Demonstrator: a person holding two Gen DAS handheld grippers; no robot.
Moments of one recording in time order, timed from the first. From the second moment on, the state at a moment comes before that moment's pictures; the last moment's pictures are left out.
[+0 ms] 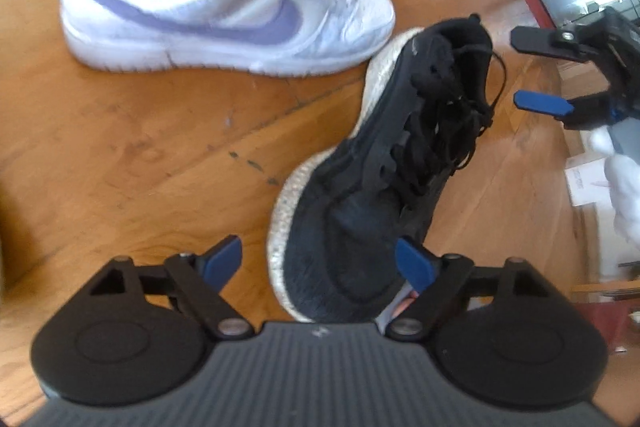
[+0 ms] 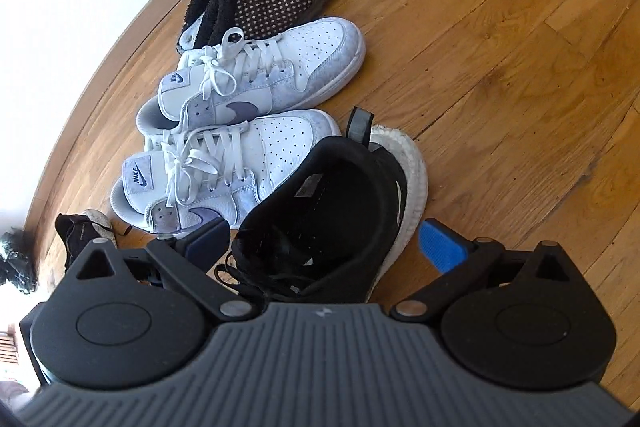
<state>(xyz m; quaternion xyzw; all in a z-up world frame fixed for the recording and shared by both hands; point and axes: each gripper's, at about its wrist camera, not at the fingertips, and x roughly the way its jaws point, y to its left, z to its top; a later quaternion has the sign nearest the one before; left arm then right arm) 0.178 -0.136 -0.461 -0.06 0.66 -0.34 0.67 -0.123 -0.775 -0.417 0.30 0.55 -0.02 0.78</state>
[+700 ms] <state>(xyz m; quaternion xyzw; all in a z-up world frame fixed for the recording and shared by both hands) 0.171 -0.037 -0.376 -0.17 0.59 -0.32 0.72 -0.122 -0.810 -0.403 0.36 0.50 -0.07 0.79</state>
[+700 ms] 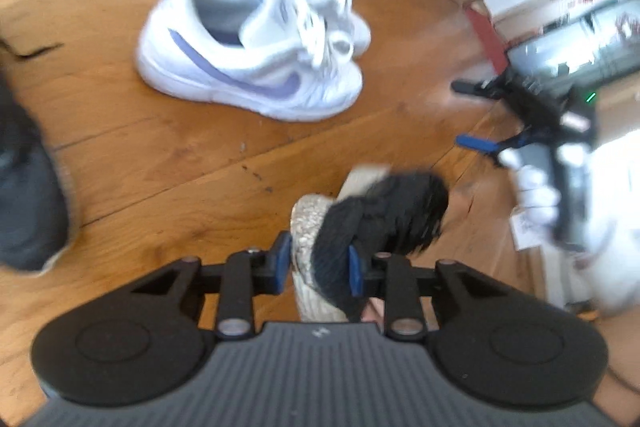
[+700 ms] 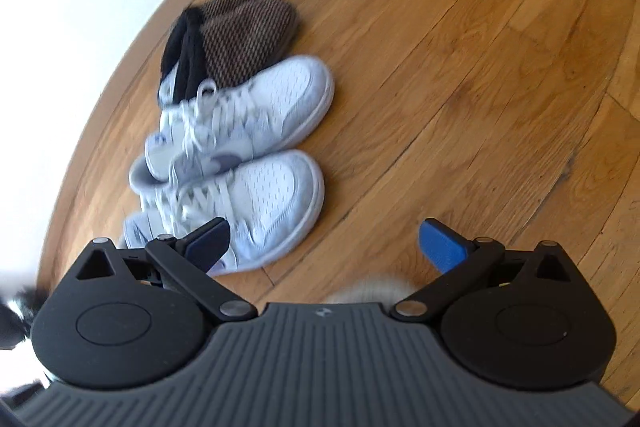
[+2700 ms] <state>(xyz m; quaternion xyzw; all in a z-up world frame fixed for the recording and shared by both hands) 0.171 0.066 -0.333 -0.11 0.56 0.02 0.82 0.008 -0.402 -0.447 -0.15 0.54 0.27 0.78</state>
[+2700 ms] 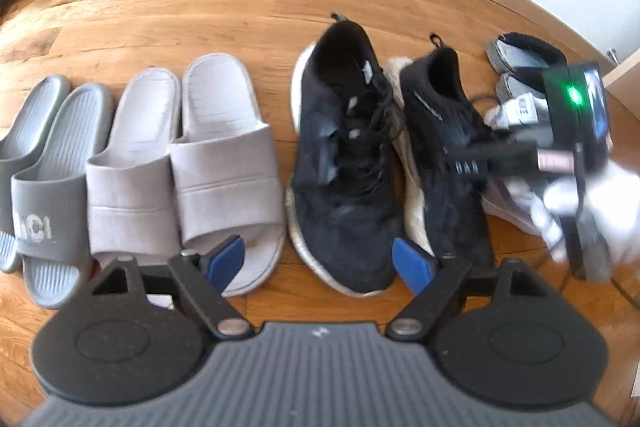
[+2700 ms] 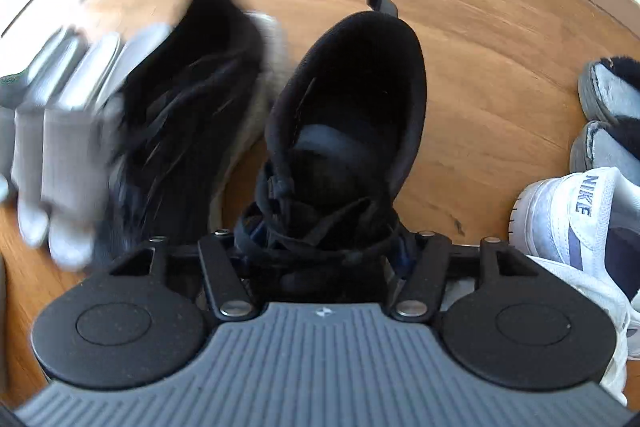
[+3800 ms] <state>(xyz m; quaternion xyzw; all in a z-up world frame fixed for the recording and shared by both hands) 0.196 0.016 -0.335 -0.09 0.57 -0.04 0.81 0.007 -0.567 -0.413 -0.27 0.53 0.22 0.77</state>
